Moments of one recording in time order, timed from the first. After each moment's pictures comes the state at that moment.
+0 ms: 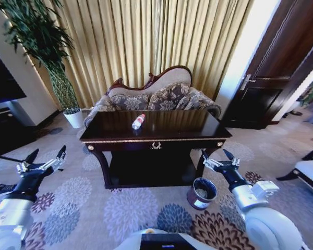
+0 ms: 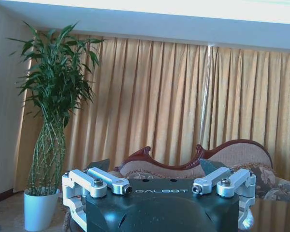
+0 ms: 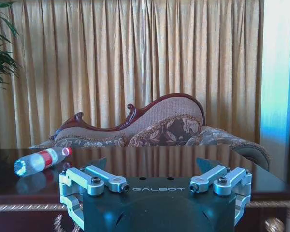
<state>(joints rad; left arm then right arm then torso) 1.96 -1.20 -1.26 -2.49 -0.88 0.10 0.02 -1.84 1.07 0.82 2.50 0.61 -0.22 0.21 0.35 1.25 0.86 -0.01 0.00</state>
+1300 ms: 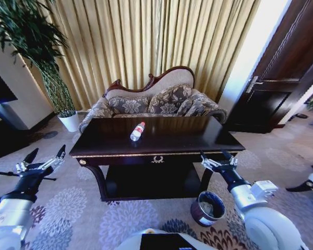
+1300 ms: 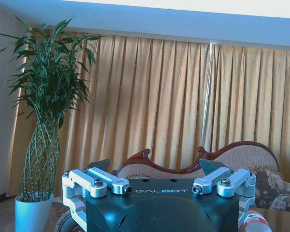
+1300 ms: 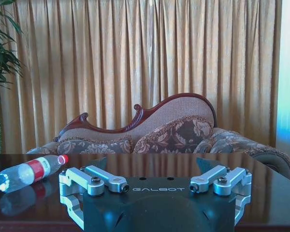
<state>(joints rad) 1.96 -1.20 -1.26 -2.50 -0.88 0.10 0.02 -1.84 1.06 0.81 2.50 0.61 -0.22 0.17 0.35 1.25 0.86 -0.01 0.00</state>
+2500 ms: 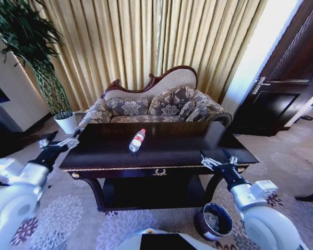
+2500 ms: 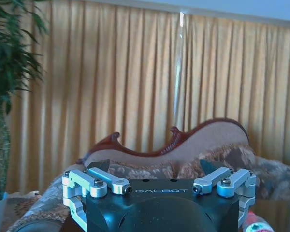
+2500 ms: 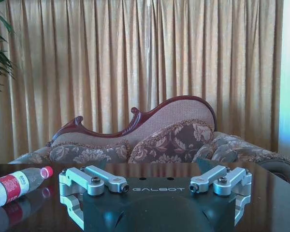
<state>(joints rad) 1.63 -0.71 -1.02 -2.31 -1.04 0.23 -0.20 -1.83 1.07 0.81 2.50 0.60 -0.20 0.18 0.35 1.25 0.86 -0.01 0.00</state>
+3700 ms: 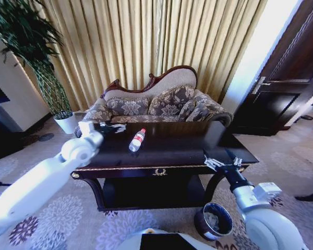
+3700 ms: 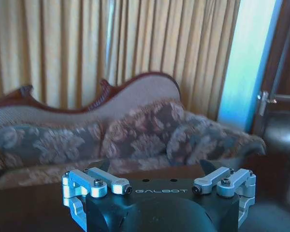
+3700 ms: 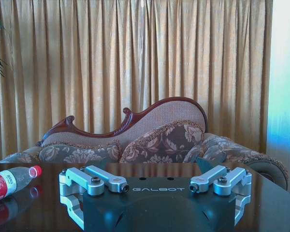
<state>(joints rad) 0.52 -0.65 0.12 -1.99 -1.26 0.38 -0.39 -1.85 1.09 0.83 2.50 0.57 -0.19 0.19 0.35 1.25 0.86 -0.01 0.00</state>
